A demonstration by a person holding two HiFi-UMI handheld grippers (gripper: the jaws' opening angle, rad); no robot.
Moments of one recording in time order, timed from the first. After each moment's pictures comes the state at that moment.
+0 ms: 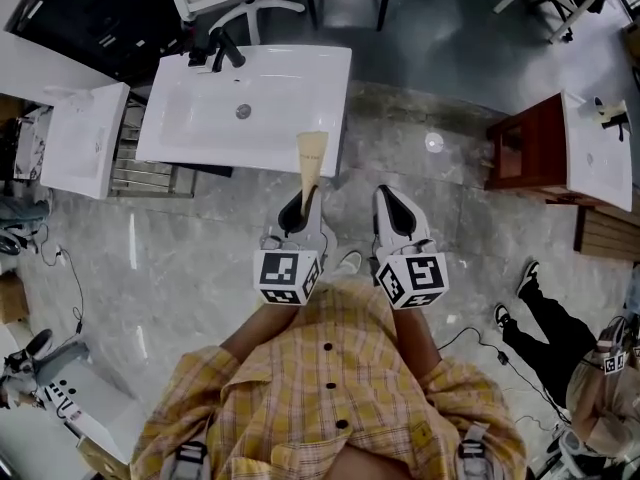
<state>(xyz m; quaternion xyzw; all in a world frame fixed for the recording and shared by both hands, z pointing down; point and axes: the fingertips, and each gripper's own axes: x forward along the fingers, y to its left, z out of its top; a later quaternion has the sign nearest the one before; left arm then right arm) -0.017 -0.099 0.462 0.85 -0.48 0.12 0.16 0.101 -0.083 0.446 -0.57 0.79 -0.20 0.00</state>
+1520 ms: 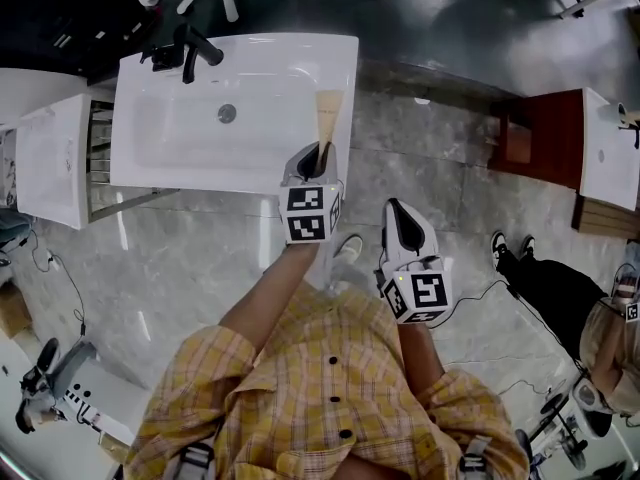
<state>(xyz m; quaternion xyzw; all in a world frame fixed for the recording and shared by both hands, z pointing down) -0.002 -0.268 0.621 0.82 -0.46 0.21 0.27 0.090 -0.156 0.529 -0.61 0.75 -0.26 -0.09</state>
